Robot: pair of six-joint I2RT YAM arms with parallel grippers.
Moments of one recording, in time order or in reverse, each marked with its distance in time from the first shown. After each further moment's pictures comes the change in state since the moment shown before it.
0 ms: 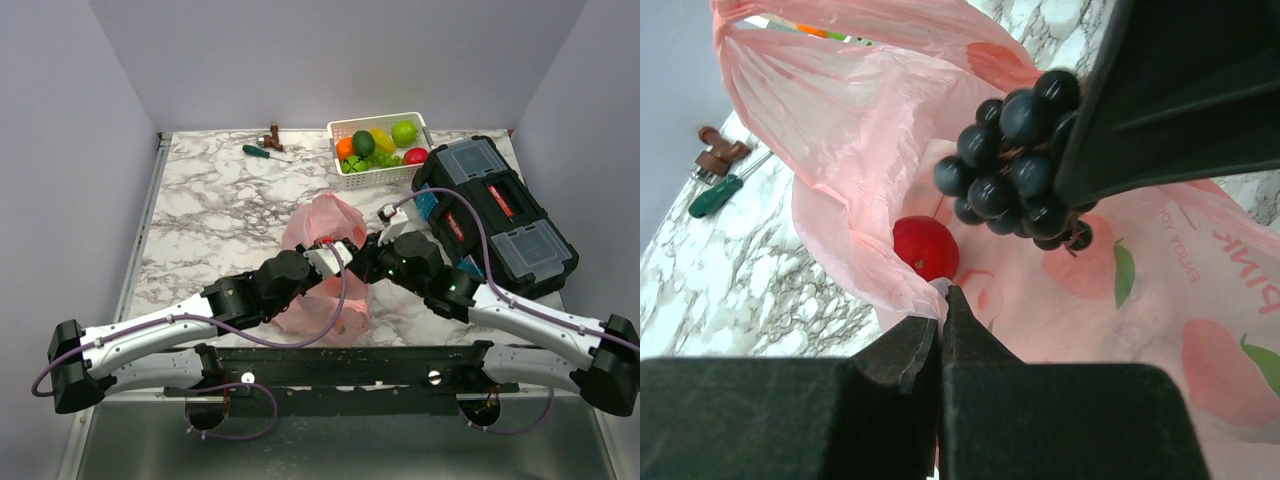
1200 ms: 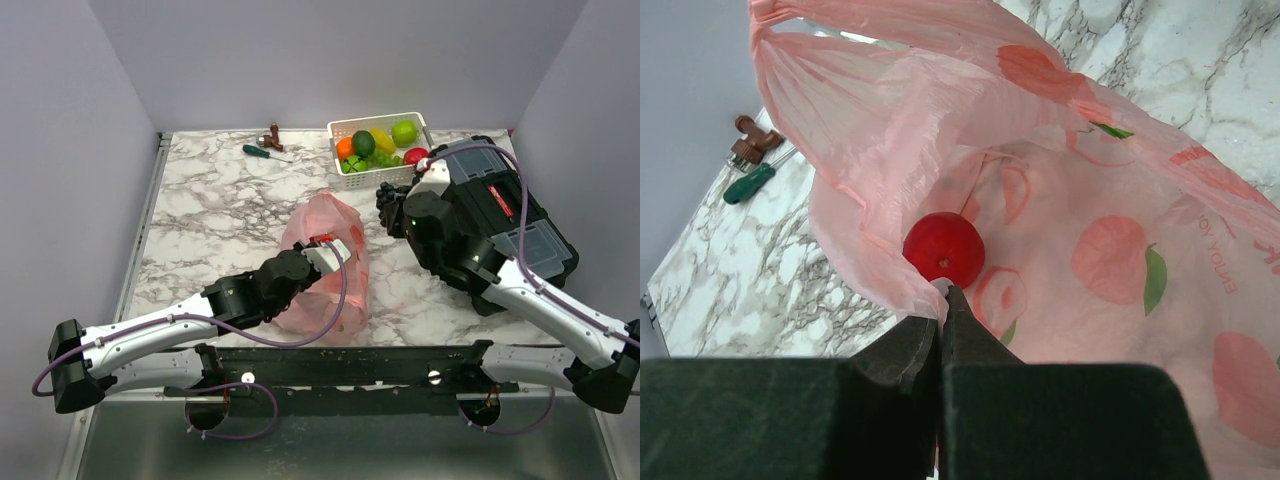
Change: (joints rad) left arm 0.000 0.006 0.000 0.006 -0.079 0.019; right arm -0.029 -0.006 0.418 -0.461 0.538 -0.074
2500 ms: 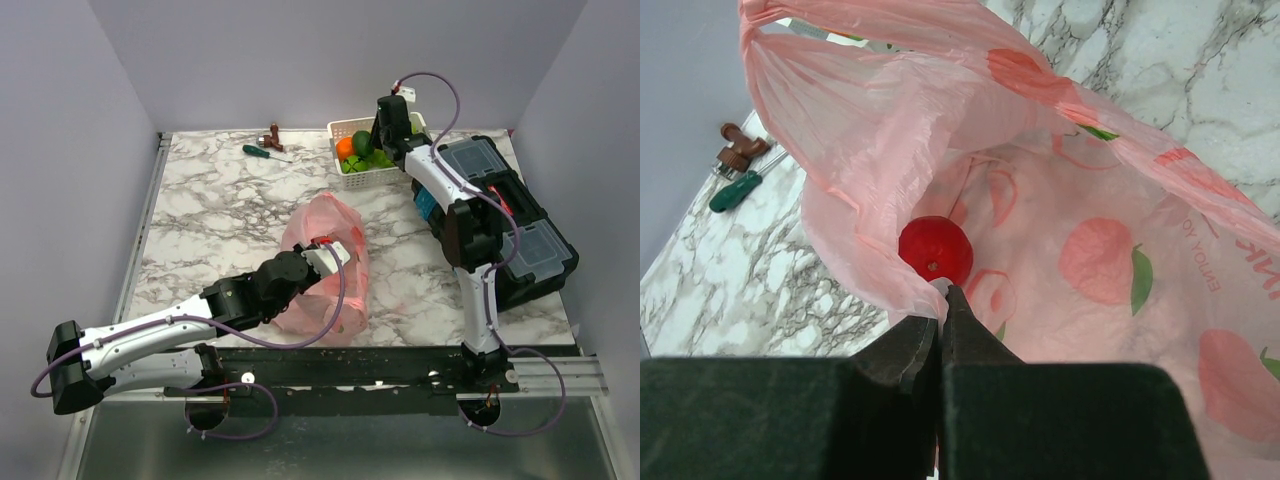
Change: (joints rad) left arm 0.000 -0.013 -0.018 0.015 0.032 -0.001; right arm -0.539 1.185 0.947 0.125 -0.313 -0.090
